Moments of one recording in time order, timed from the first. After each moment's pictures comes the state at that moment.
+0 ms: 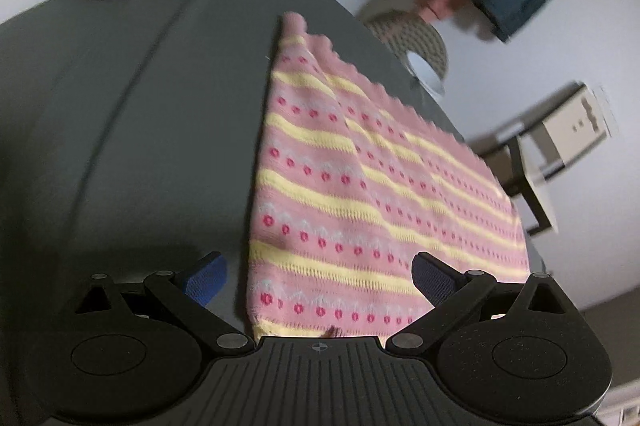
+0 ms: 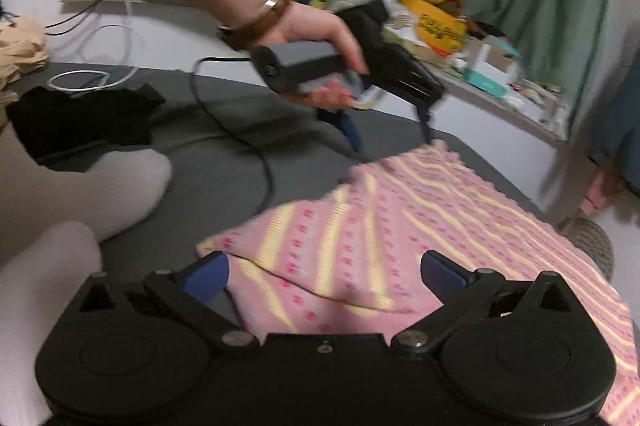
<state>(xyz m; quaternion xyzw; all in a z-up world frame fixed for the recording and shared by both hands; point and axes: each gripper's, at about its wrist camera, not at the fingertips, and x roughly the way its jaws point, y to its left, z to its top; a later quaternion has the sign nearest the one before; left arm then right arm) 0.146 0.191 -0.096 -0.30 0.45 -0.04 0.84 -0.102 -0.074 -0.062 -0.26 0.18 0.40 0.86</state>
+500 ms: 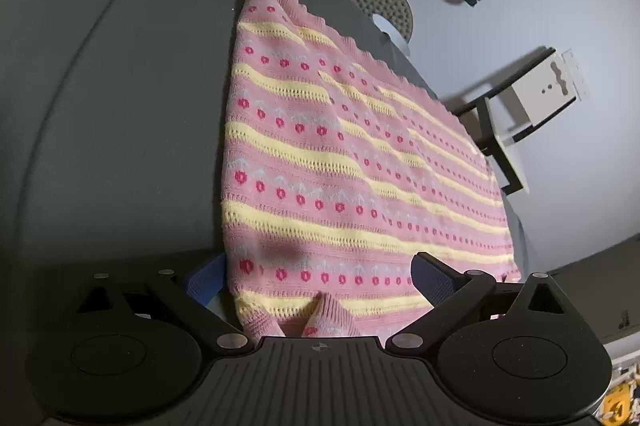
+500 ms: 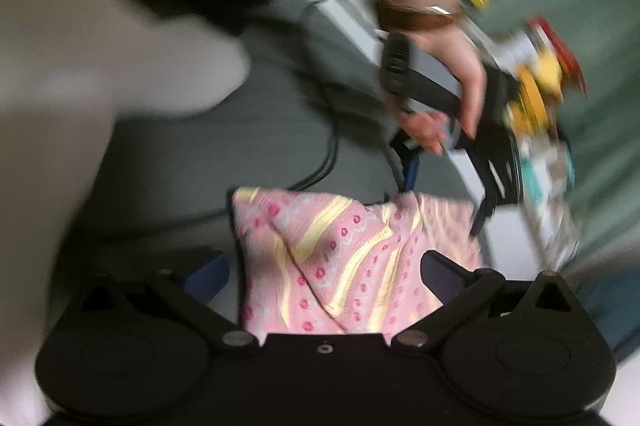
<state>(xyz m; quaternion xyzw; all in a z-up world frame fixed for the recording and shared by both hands) 0.150 0.181 -0.112 -0.30 0.47 -0.11 0.82 -0.138 -0.032 -0.099 -0.56 0.06 0.40 0.72</state>
